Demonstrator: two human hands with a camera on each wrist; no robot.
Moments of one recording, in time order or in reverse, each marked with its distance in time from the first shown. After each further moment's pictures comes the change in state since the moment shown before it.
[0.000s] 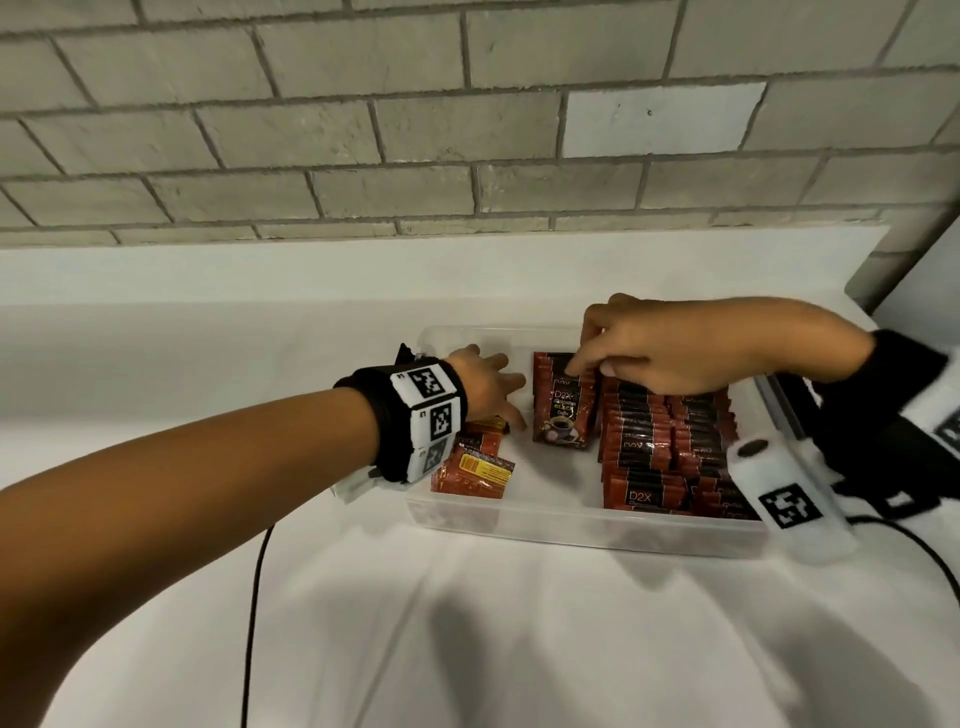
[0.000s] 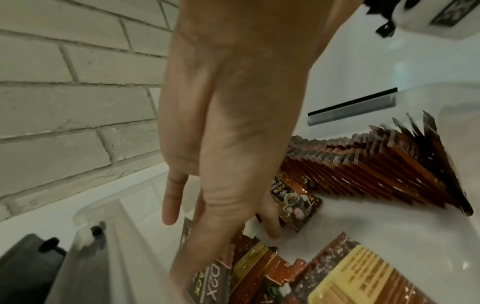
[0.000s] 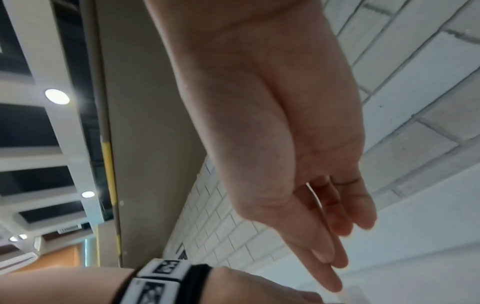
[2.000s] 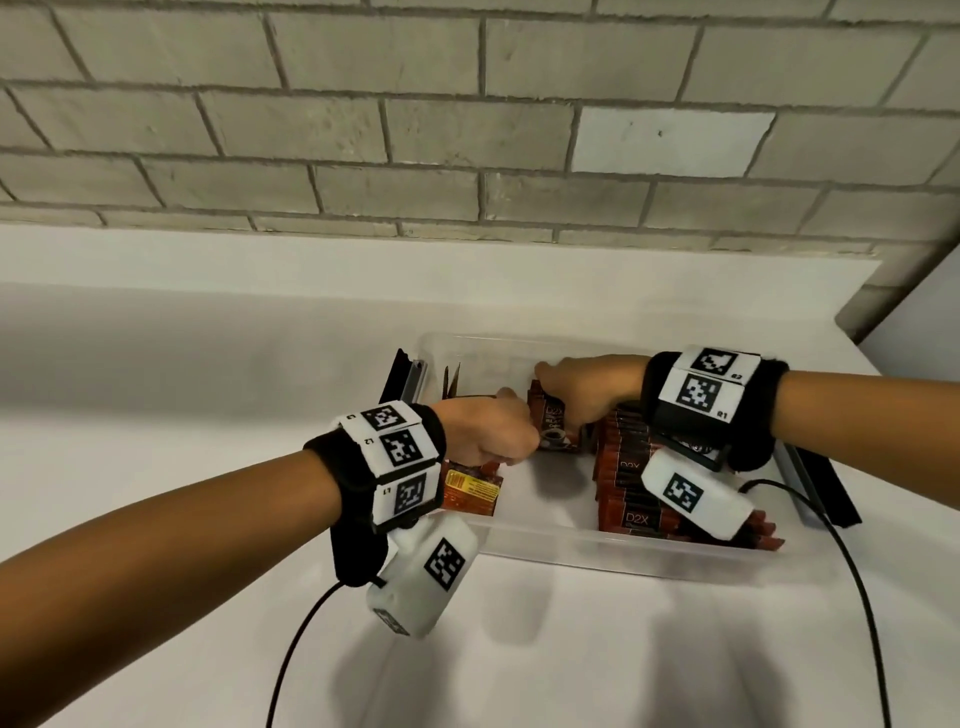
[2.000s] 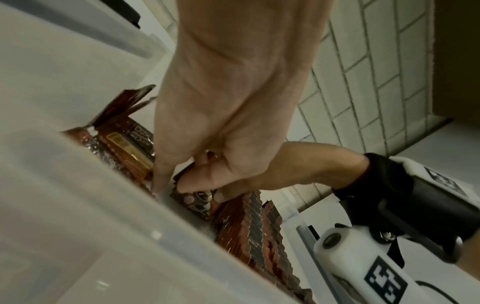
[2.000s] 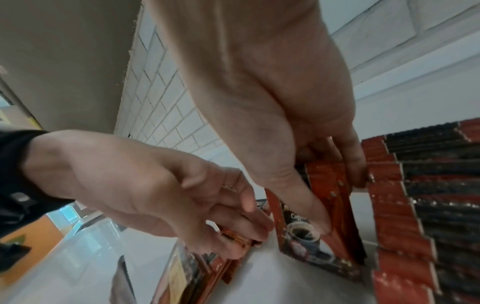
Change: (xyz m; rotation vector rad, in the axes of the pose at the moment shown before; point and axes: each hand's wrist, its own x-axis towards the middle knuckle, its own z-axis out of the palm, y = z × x) left_hand -0.006 0.035 -0.003 -1.574 -0.026 -0.159; right_hand 0.093 -0.002 0.046 -0.074 -0.229 0.297
